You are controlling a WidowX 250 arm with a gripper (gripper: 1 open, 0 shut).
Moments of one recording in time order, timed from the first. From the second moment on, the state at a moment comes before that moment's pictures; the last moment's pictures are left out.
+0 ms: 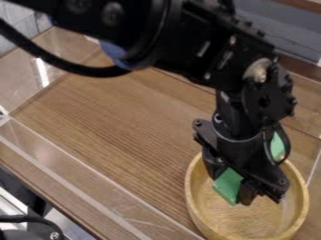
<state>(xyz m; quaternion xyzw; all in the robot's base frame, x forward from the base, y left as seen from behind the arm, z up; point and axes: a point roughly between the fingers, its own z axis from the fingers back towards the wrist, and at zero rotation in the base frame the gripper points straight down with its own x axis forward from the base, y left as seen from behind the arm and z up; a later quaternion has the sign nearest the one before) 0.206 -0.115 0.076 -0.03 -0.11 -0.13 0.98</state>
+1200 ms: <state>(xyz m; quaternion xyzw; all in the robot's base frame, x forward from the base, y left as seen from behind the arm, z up) 0.200 -0.115 0.056 -0.04 -0.08 -0.09 0.99</state>
